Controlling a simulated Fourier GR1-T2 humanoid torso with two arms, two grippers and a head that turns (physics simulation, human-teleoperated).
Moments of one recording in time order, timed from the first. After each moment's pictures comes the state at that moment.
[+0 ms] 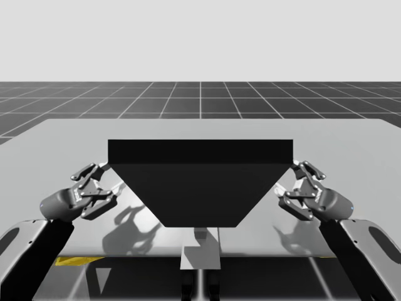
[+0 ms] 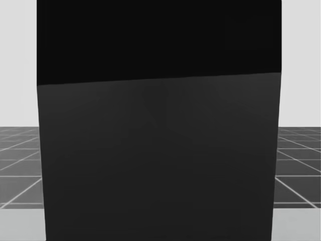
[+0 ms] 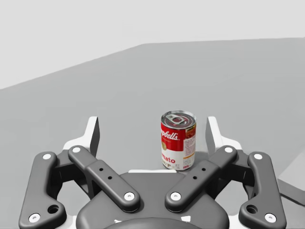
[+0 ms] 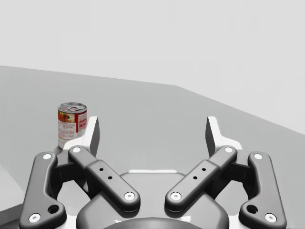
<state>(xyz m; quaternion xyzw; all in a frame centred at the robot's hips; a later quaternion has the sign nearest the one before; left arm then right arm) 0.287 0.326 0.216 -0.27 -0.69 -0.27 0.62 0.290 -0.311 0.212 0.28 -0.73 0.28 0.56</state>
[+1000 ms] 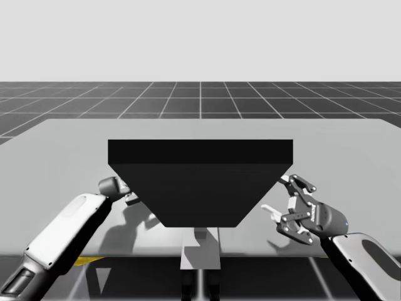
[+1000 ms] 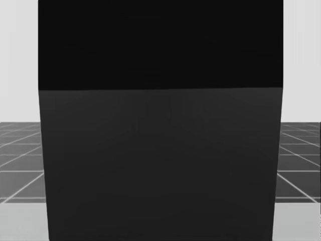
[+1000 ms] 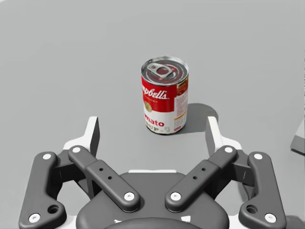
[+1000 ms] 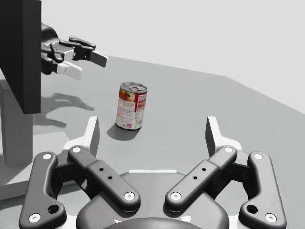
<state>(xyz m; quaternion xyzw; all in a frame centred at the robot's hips) 0.352 0.284 0.173 -0.28 -0.58 -0.36 0.67 0.267 -0.300 0.190 0.32 -0.69 0.36 0.53</state>
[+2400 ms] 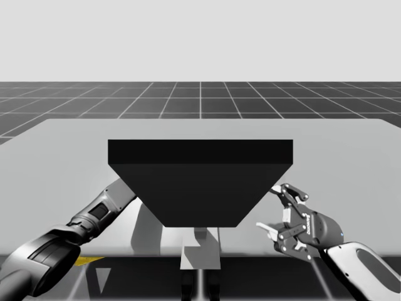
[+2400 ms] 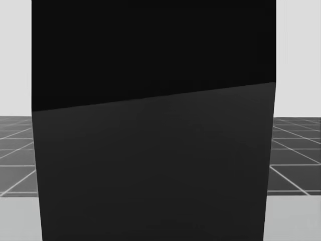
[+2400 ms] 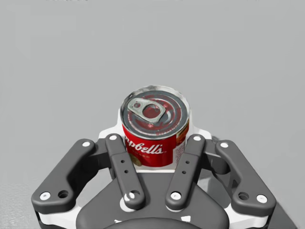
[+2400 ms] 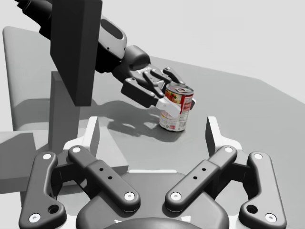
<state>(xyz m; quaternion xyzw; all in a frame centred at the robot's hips) 0.424 0.203 0.147 -0.30 -0.53 -0.42 0.67 0.251 -0.284 0.182 0.36 -0.67 0.41 0.50</state>
